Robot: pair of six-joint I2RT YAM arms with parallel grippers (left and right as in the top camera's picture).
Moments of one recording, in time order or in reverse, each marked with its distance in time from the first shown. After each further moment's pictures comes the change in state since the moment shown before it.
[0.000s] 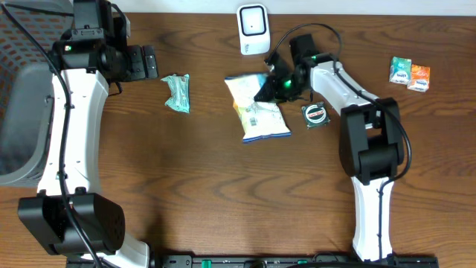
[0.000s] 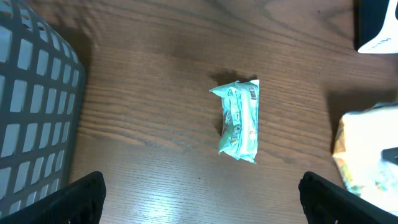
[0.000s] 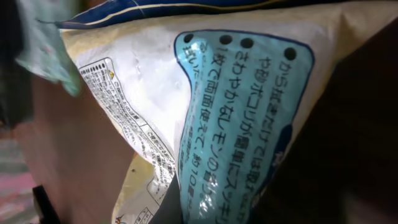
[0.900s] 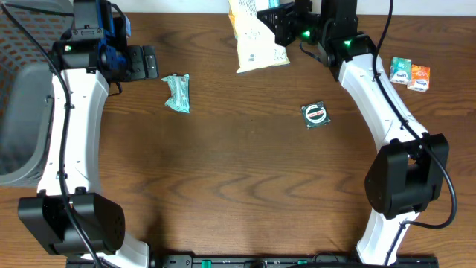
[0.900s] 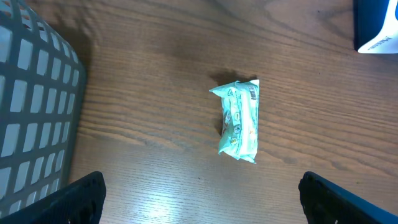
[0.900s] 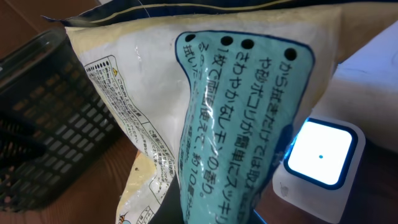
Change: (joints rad) left arm 0.000 0.000 0.000 0.000 0.000 0.000; right arm -0.016 -0.324 0.000 0.522 0.041 0.034
